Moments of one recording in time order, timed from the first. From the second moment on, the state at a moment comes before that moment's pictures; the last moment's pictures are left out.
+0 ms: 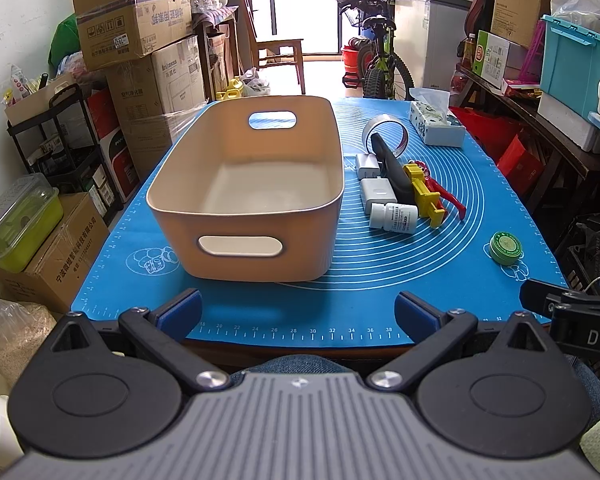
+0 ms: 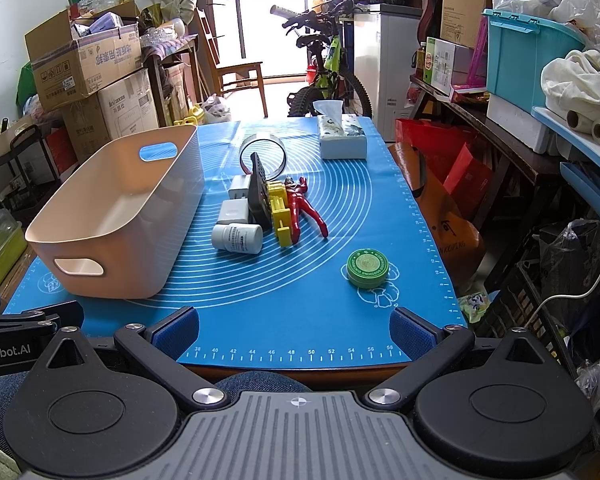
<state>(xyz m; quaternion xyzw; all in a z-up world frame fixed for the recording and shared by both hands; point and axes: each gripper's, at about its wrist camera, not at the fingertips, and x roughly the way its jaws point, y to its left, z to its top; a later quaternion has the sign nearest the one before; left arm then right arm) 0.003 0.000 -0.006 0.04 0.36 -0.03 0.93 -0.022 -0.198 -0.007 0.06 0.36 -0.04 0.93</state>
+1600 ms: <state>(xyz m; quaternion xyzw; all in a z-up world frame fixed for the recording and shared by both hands) 0.101 0.099 0.023 0.03 0.38 0.07 0.92 0.084 -0.214 0.004 0.05 0.35 -0.06 0.93</state>
